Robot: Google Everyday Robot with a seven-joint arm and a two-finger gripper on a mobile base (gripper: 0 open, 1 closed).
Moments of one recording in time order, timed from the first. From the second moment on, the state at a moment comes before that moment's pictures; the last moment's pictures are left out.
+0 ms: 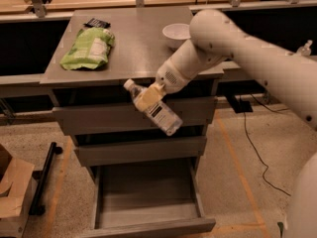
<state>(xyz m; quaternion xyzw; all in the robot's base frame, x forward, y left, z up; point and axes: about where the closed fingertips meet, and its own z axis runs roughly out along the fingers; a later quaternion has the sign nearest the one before) 0.598 0.024 0.810 -0.48 0.81 0.30 0.18</state>
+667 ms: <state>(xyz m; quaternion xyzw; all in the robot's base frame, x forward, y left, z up) 0.611 0.033 0.910 -0.53 0.79 0.24 0.17</state>
